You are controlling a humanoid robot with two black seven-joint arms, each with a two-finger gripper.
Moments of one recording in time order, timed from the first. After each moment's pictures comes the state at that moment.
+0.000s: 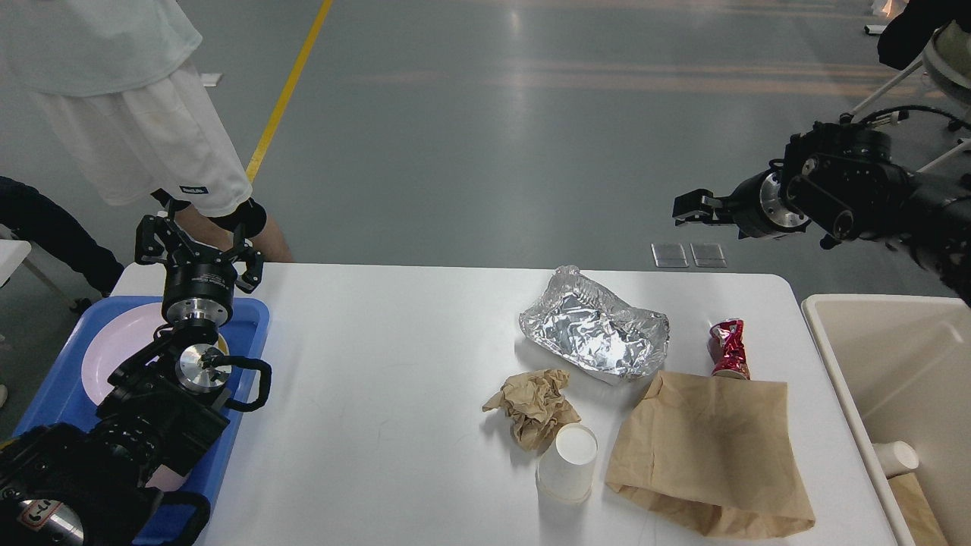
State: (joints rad) left arm -0.83 0.05 -0.93 -0.03 -0.14 -0.50 -0.53; right arm 1.44 -0.26 -0.82 0.43 -0.42 0.56 0.04
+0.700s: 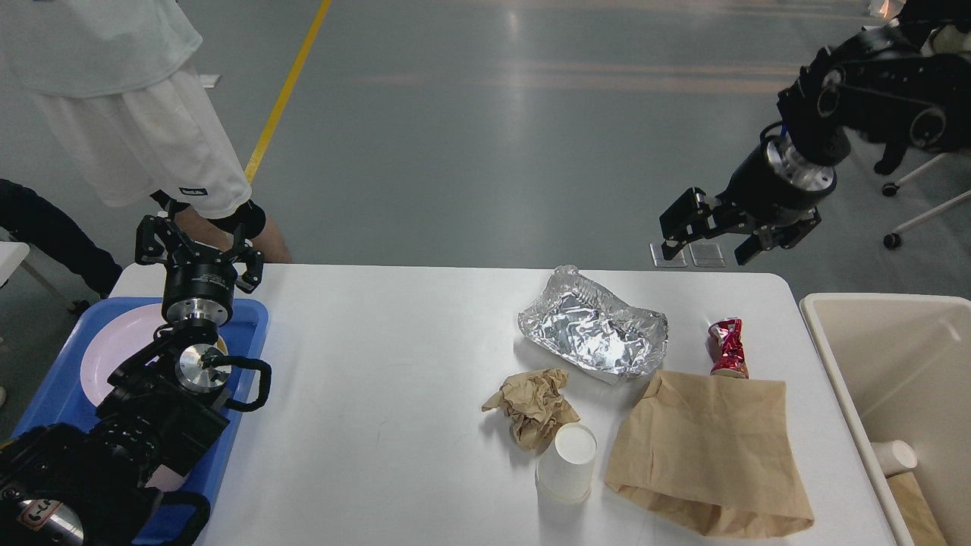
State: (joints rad) left arm -0.83 0.05 -0.93 -0.03 -0.14 -0.50 -0.53; right arm 1.83 -0.36 -0.93 0.84 -0.41 0.96 0.04
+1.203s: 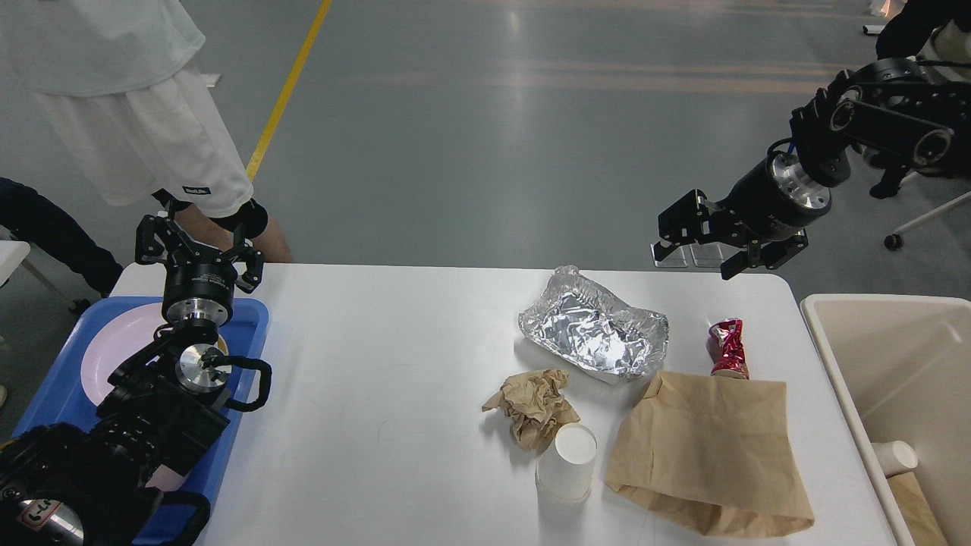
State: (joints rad) left arm -0.83 0.05 -0.93 -0.03 -0.14 -0.50 -0.53; right arm 1.66 -0.40 -0.78 0.73 -0.37 0.96 0.03
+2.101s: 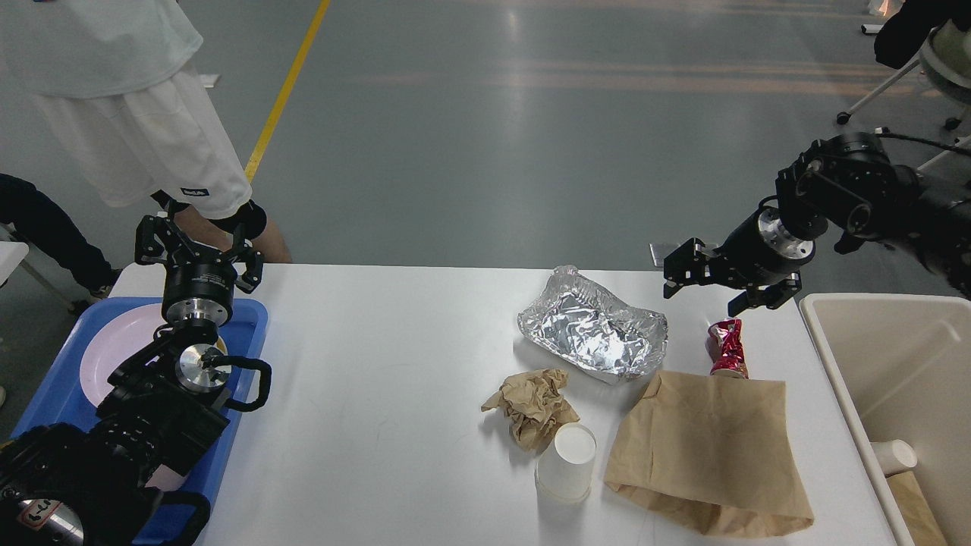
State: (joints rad) left arm -0.83 0.05 -0.93 -0.03 -0.14 -0.50 -0.53; right arm 1.39 -0.25 -0.78 0.41 -0.37 0.96 0.03
